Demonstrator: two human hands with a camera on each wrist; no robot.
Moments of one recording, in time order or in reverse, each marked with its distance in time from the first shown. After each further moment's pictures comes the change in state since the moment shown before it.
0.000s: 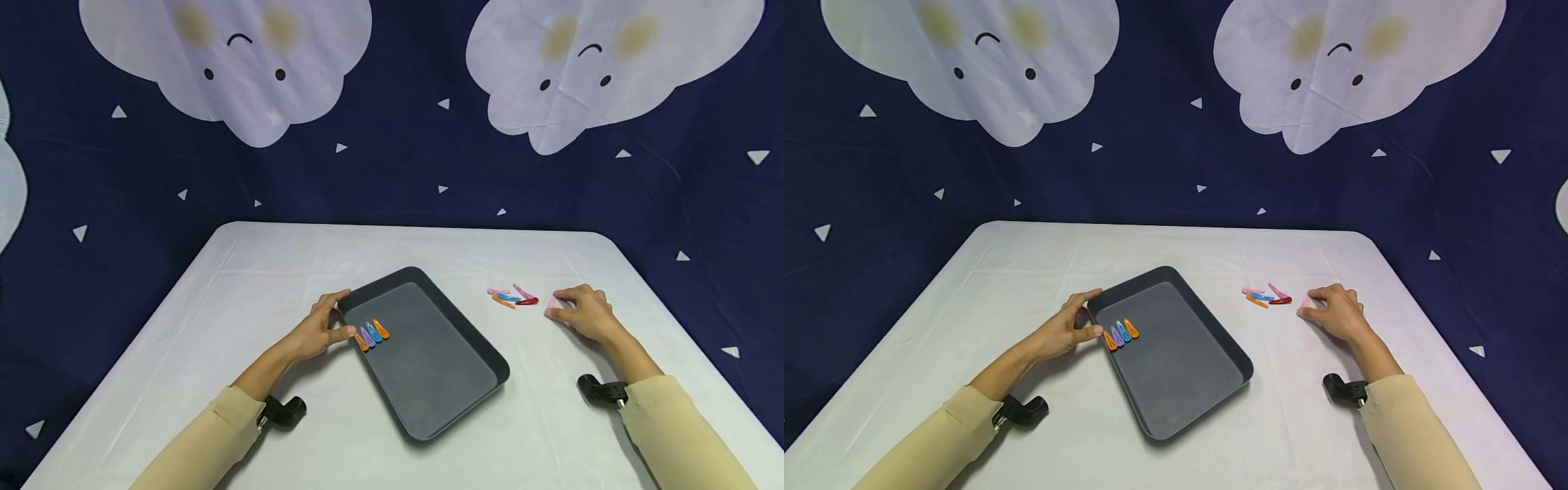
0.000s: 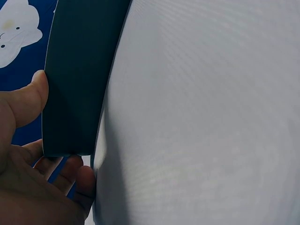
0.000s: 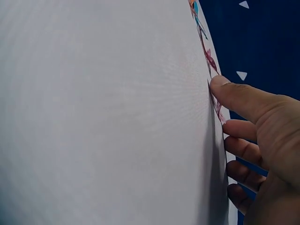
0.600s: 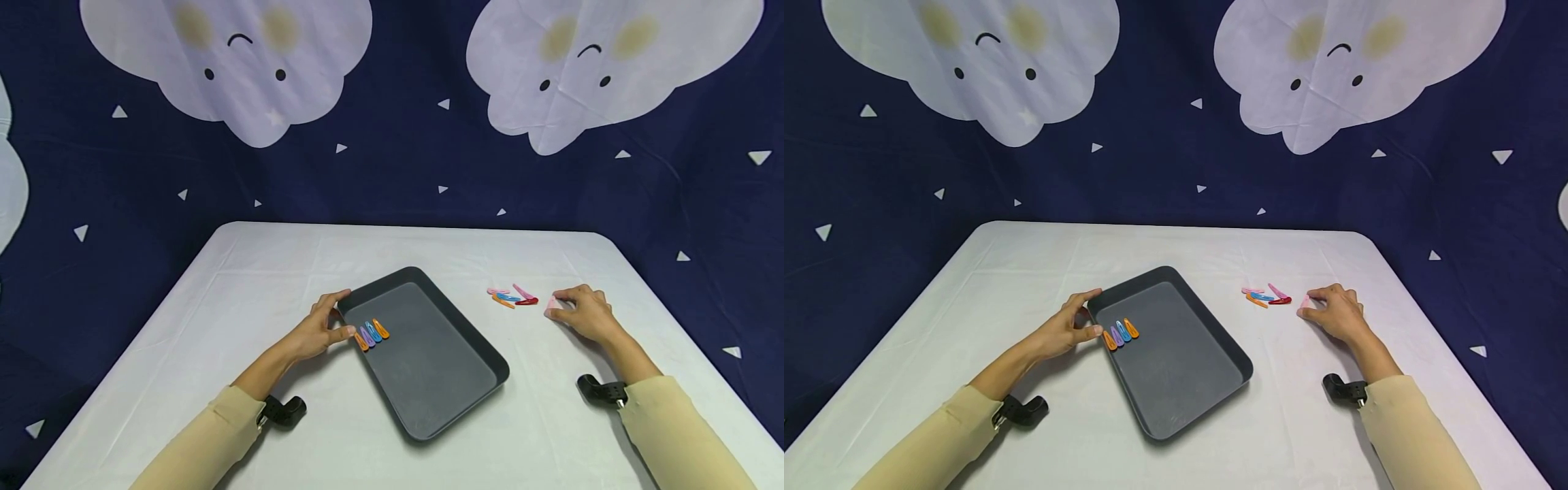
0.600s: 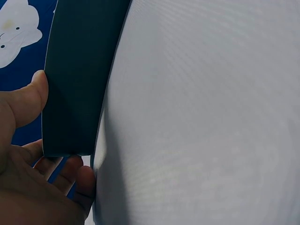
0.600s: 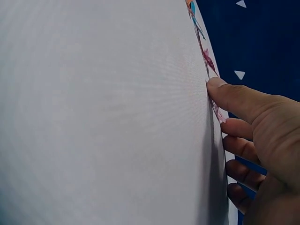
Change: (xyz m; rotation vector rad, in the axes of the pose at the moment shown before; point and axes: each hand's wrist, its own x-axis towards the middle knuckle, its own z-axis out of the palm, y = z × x) left_hand -0.001 0.001 0.000 0.001 0.001 -0.001; right_hand -0.001 0.000 0.001 -0.006 0.014 -0.006
